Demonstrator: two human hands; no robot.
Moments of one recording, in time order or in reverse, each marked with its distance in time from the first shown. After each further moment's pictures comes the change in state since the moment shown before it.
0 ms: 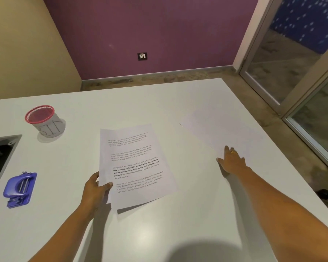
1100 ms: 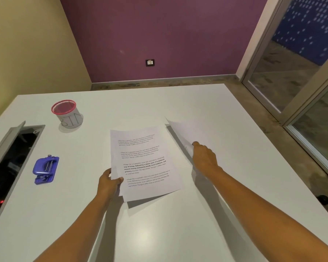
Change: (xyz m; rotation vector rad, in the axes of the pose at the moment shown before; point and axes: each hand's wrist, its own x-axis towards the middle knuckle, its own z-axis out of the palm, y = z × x) left_hand -0.046 -0.009 -0.009 -0.053 0.017 -0.037; right_hand -0.126 -0.105 -0.008 0.048 0.259 -0.323
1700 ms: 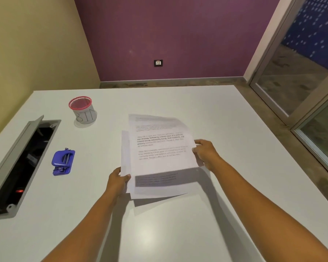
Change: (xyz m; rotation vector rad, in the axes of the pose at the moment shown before) left_hand -0.004 -0.005 -0.022 -0.043 -0.040 -0.052; right_hand 0.001 -0.042 -0.004 0.938 -0.170 0.347
